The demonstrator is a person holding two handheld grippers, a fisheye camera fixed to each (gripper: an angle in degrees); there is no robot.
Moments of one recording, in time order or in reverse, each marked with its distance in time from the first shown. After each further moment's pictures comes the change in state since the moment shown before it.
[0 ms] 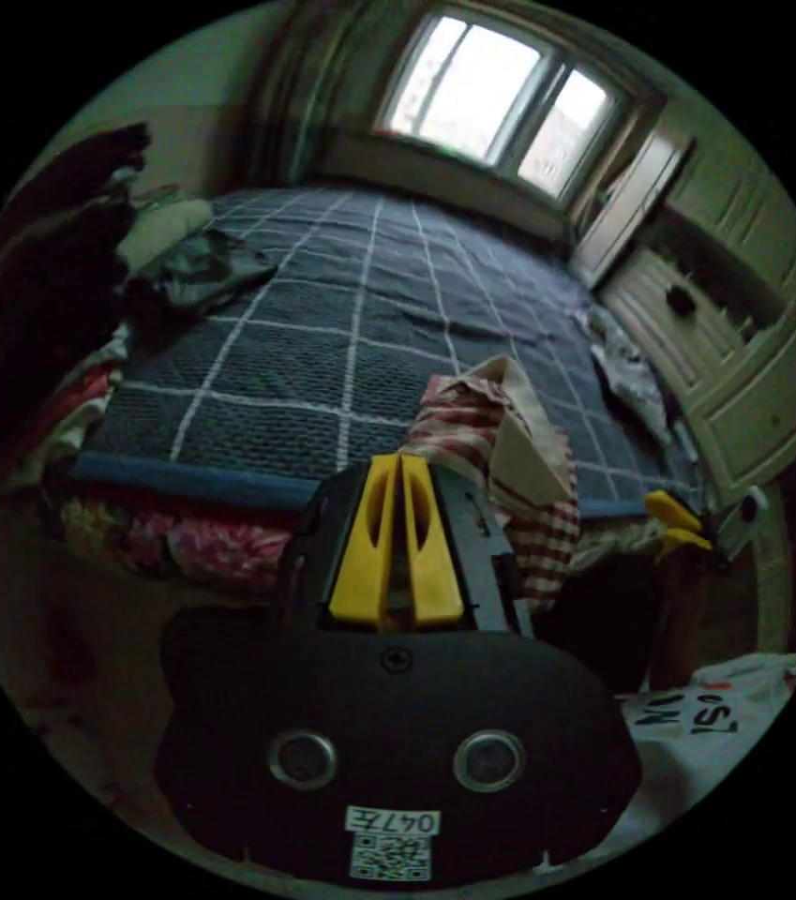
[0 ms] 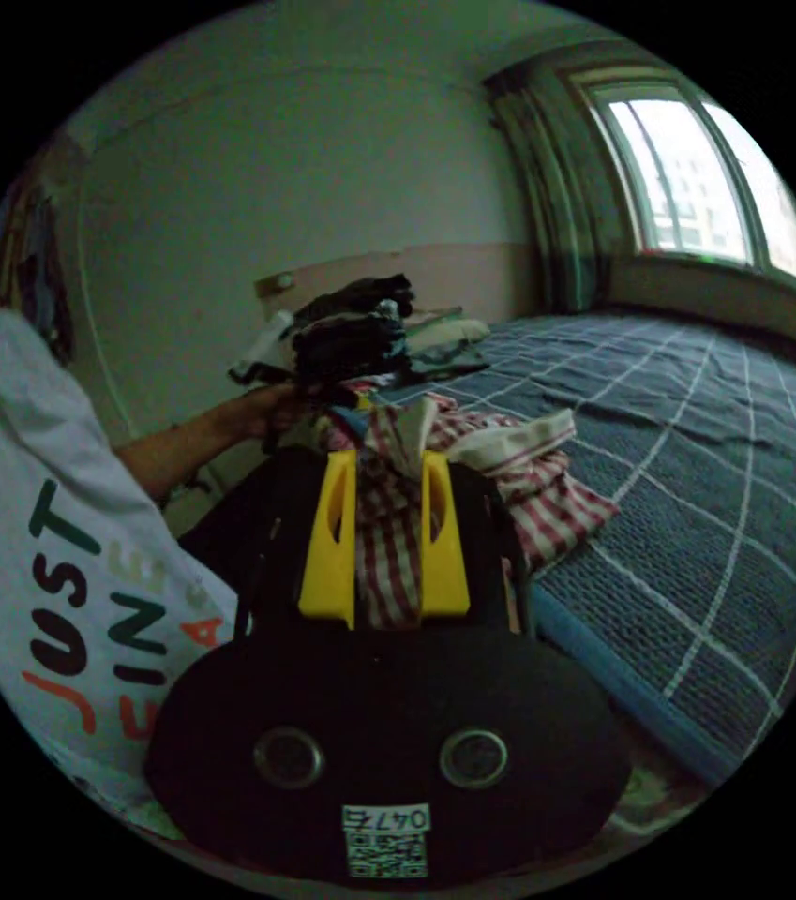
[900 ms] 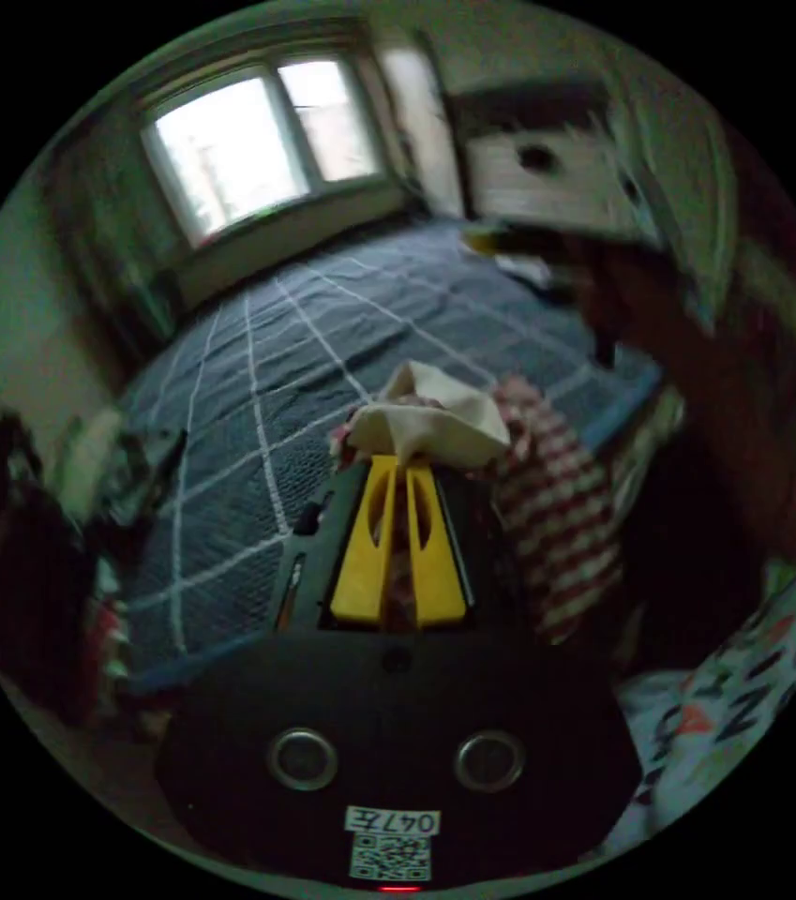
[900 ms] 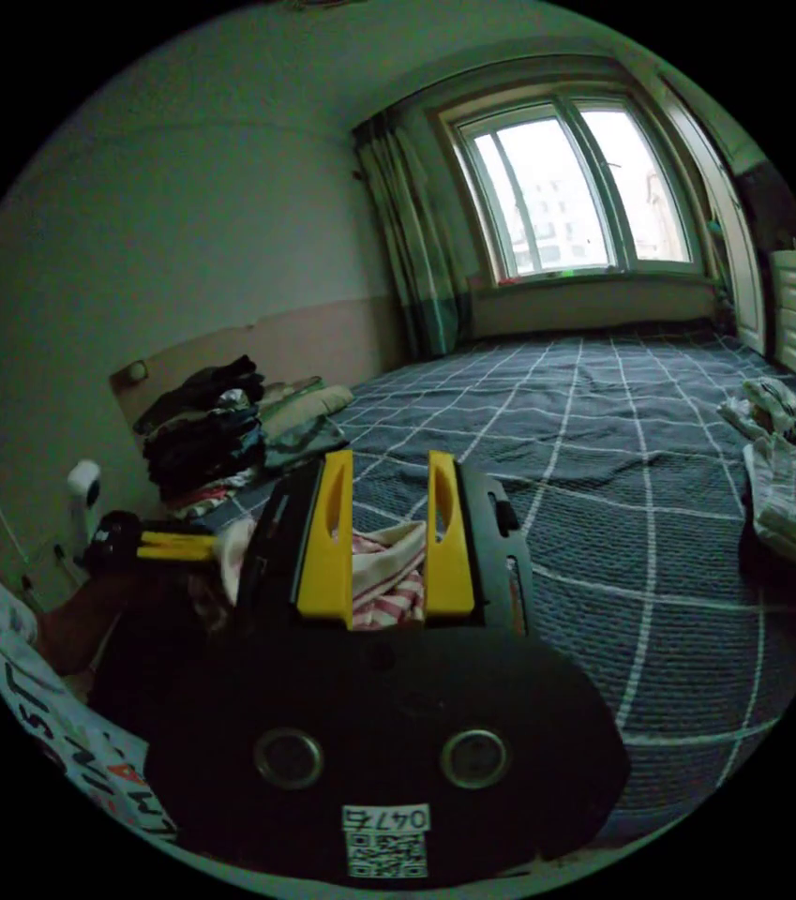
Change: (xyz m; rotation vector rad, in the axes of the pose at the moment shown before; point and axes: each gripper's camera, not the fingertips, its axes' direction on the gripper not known) left arm -0.181 0.043 -0.112 0.075 -0.099 0.598; right arm 0.095 -0.118 0.178 0.184 0.354 0.207
